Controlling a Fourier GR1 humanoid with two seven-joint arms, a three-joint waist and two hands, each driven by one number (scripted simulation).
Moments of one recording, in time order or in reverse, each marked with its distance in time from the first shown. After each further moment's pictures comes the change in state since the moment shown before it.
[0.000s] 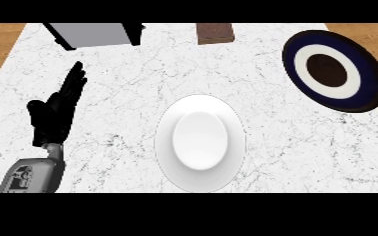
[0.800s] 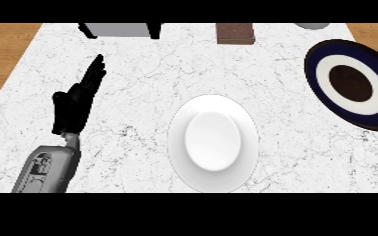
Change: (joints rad) left arm -0.084 -0.039 -0.045 0.058 -0.029 -0.037 -0.016; right arm -0.196 -0.085 -0.155 0.355 -0.093 0.152 -0.442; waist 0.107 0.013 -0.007
